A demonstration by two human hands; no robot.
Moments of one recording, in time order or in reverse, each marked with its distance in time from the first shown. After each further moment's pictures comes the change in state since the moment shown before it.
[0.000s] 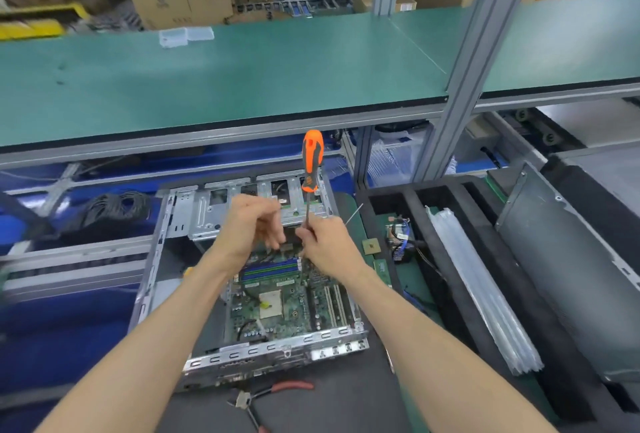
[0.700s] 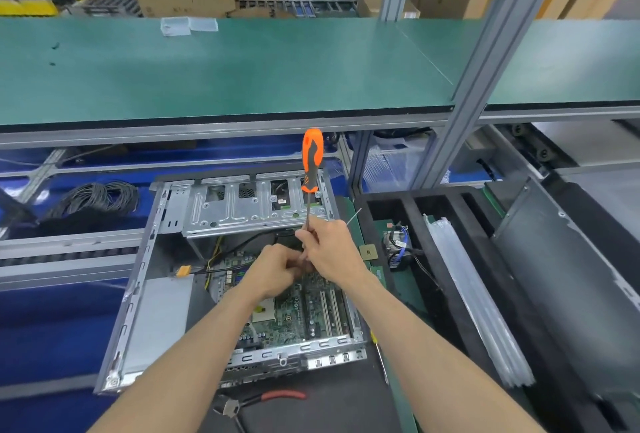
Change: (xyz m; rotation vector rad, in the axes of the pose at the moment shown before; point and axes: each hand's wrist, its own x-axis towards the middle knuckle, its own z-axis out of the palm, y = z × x) left_hand 0.014 -0.112 0.018 0.726 -0.169 -0.064; right_hand 0.004 0.009 0.008 0.017 0.041 0.003
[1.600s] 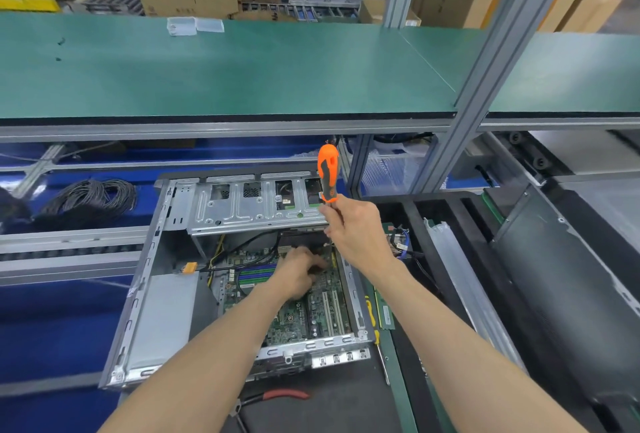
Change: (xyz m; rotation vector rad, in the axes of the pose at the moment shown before) left_hand 0.029 -0.003 0.039 0.293 -0.143 -0.075; right_hand -0.002 -0.016 -0.044 -0.095 0.258 -0.272
